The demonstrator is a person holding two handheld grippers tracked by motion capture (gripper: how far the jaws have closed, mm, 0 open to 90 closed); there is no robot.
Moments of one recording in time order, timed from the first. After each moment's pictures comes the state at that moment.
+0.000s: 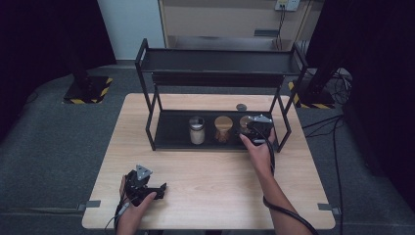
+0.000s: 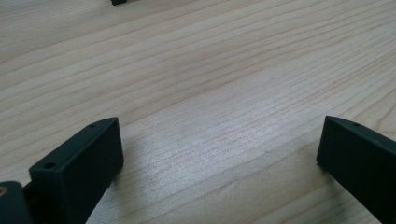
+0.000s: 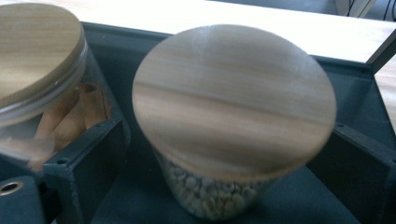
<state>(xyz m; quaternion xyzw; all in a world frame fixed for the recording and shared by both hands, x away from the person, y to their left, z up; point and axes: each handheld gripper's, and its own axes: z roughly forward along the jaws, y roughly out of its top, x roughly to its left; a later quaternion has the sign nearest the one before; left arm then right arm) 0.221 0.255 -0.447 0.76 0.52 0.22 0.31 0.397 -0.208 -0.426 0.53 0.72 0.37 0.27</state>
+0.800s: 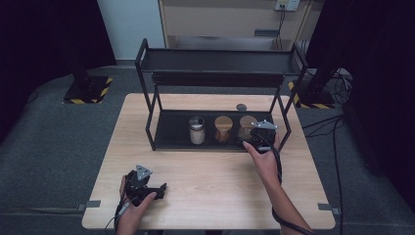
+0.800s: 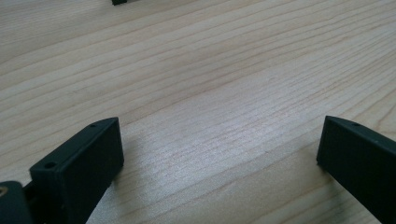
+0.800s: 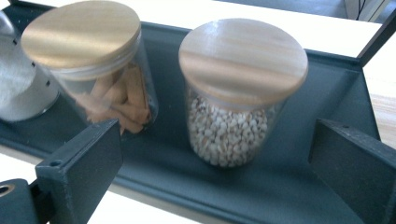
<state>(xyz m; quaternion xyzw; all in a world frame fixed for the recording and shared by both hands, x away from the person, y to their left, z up) 0.220 0.254 -0.447 0.76 0.52 0.22 0.31 0.357 -0.218 -0.408 0.51 0.73 0.37 0.26</state>
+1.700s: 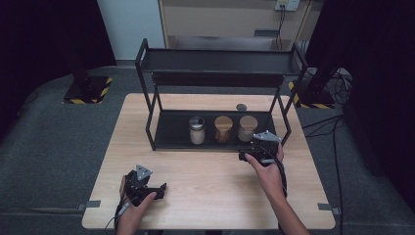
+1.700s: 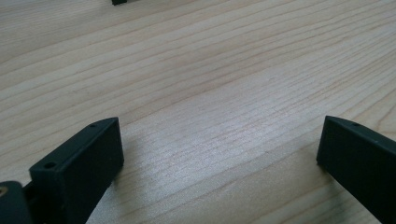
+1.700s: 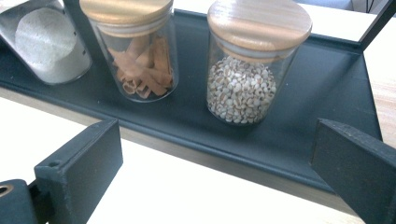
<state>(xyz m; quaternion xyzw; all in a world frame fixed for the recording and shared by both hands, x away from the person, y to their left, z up) 0.220 0.254 -0.447 0.76 0.52 0.22 0.31 0.317 -0.229 -0.408 0.50 0.74 0.38 0.26</state>
